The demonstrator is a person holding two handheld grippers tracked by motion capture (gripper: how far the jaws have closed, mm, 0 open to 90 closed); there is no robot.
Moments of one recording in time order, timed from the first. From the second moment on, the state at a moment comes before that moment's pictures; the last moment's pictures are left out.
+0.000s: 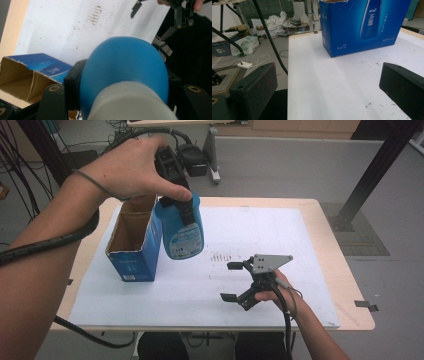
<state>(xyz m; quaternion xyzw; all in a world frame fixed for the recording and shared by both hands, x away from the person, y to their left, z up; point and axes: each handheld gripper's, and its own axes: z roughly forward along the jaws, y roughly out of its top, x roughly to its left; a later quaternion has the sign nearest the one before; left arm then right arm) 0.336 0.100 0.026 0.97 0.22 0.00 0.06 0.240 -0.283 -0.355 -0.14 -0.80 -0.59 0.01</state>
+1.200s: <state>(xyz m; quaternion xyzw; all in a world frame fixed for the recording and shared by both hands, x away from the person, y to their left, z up) 0.388 0.188 0.052 0.83 0.56 0.02 0.04 0.236 -0.283 -0.359 -0.16 -0.79 -0.59 0.00</state>
